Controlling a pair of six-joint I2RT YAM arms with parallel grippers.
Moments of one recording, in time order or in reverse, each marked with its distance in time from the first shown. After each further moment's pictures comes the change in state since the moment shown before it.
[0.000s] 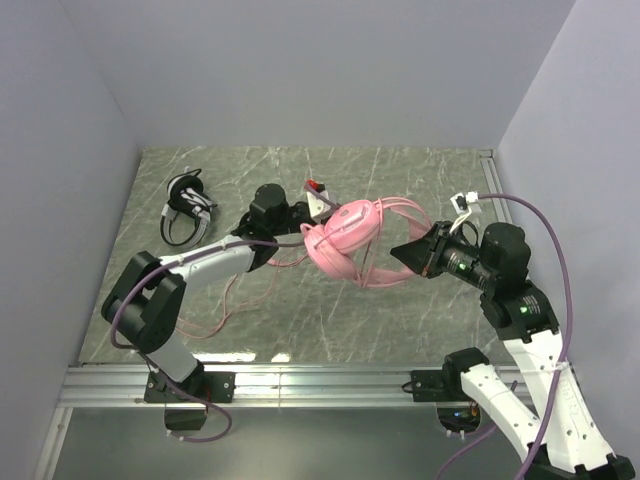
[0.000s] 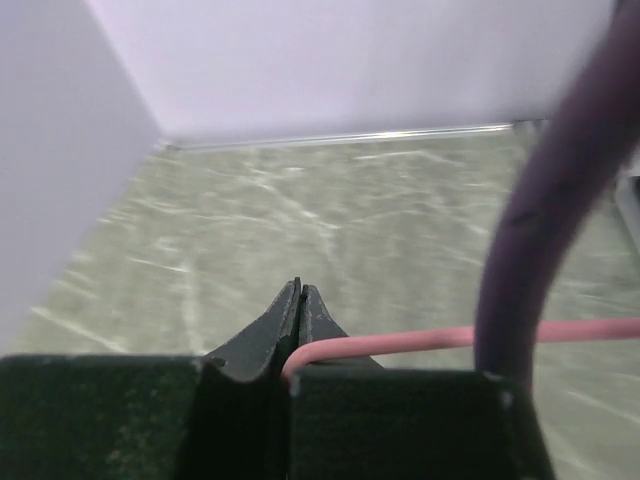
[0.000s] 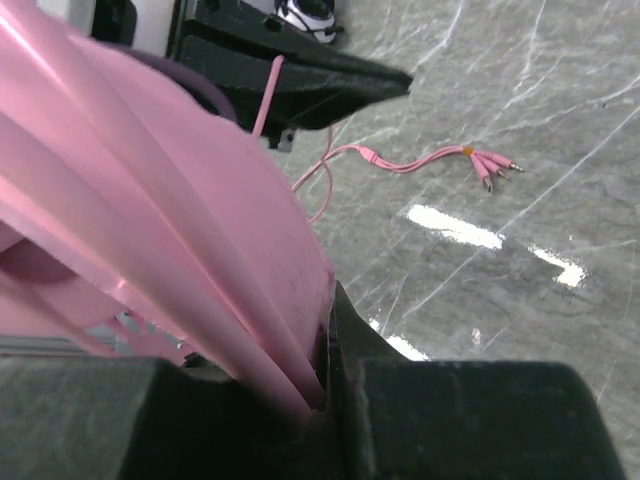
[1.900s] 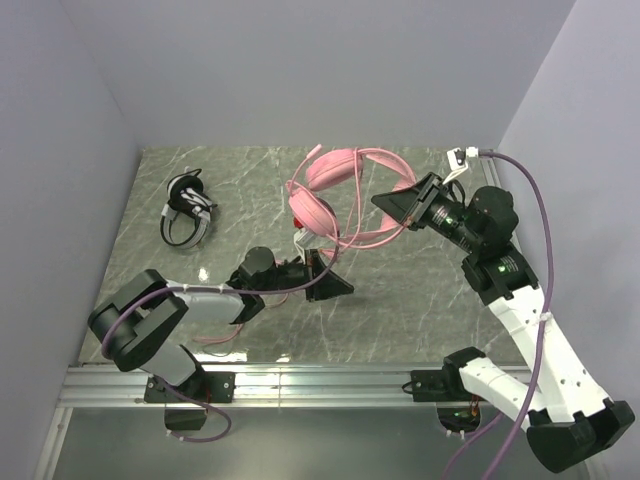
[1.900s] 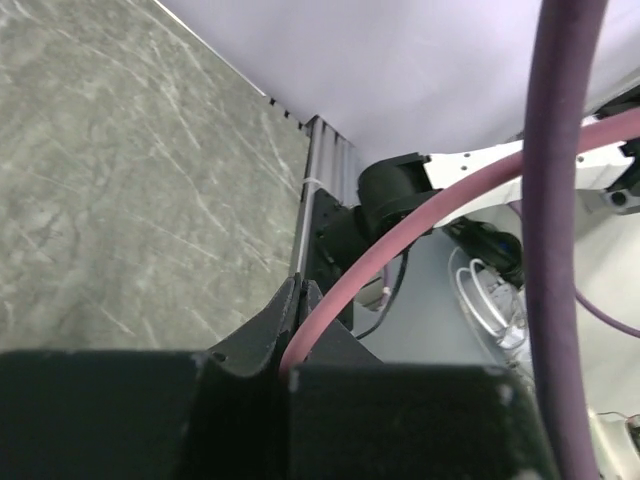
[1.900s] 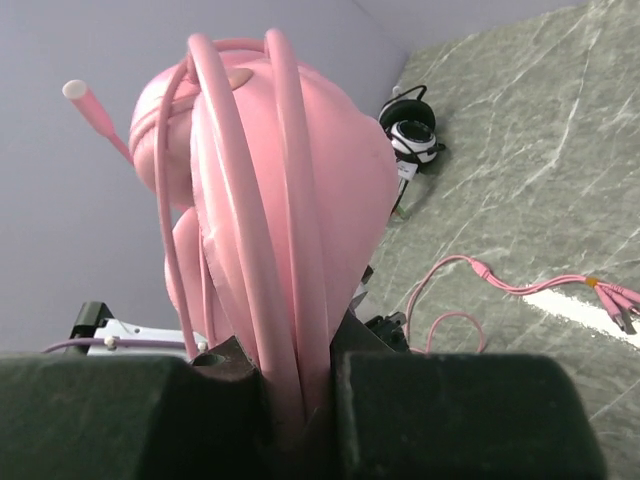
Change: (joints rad) left arm -0.151 -0.095 -0.478 0.383 -0.079 -0.937; right arm 0.071 0.241 0.120 0.415 0.103 0.332
